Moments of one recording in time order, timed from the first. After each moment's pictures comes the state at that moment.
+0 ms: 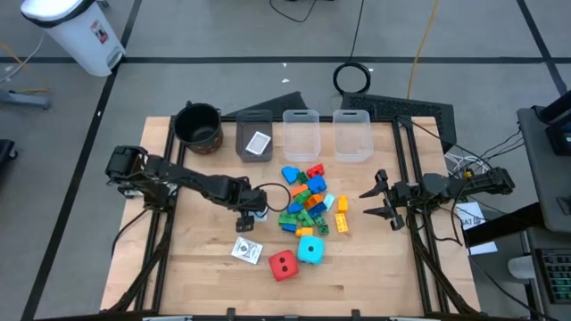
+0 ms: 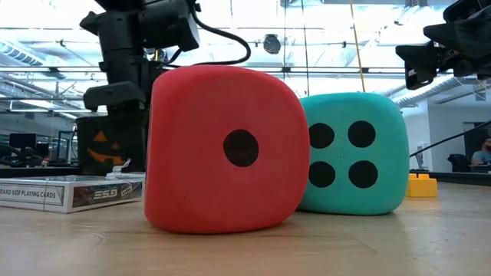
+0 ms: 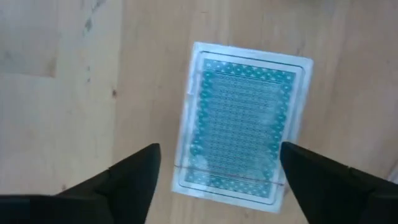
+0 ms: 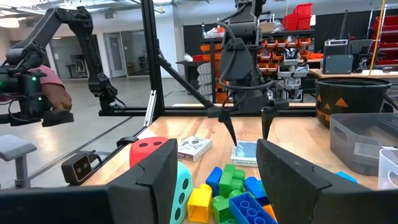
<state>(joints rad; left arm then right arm) -0.11 1.64 0.95 -0.63 -0.12 -0.20 0.20 0.04 0.01 0.11 0.00 0.07</state>
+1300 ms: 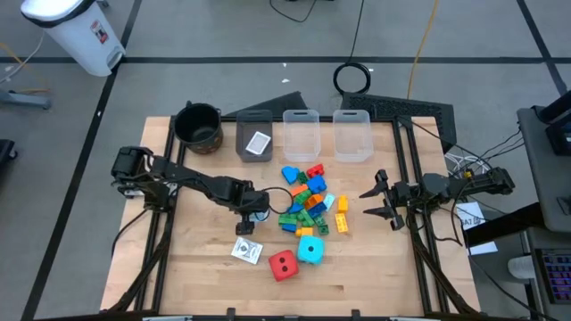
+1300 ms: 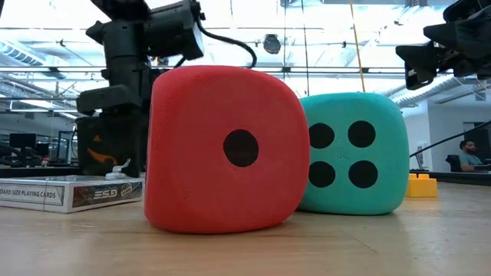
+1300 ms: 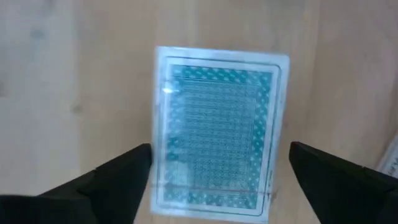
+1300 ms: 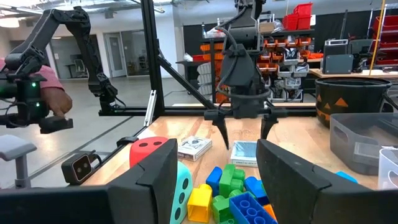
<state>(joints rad) -0.11 1.69 0.95 -0.60 0.00 -0.13 0.20 0.04 0.01 0.11 0.00 0.07</state>
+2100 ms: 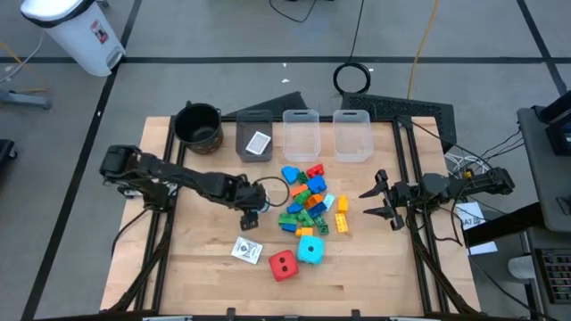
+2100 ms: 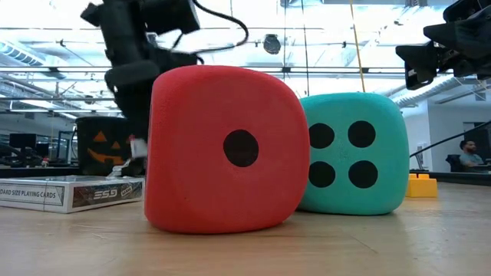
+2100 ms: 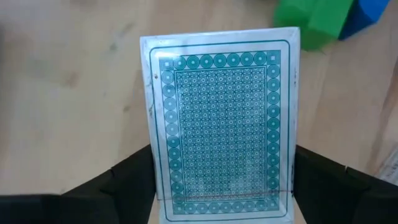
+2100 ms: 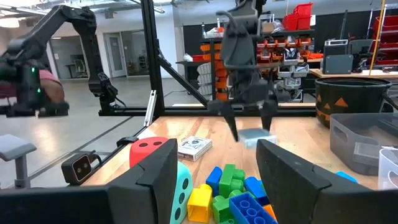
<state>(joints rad) -0.11 1.57 0.97 -0.65 -0.15 -0.34 0.20 0.04 0.01 0.11 0.00 0.07</state>
